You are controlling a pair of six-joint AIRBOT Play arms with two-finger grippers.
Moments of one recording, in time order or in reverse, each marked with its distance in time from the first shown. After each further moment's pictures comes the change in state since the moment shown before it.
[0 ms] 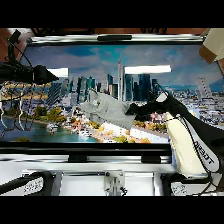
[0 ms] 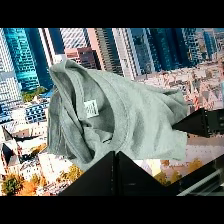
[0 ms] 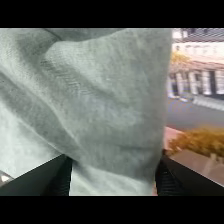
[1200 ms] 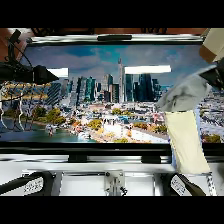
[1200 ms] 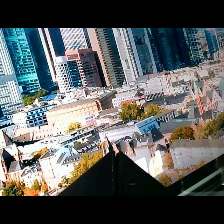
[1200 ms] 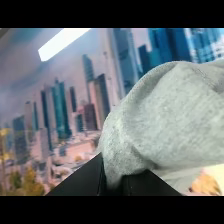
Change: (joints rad) left arm -0.001 0.000 0.000 -0.006 0.001 0.018; right arm -0.706 0.508 0.419 -0.071 0.475 0.034
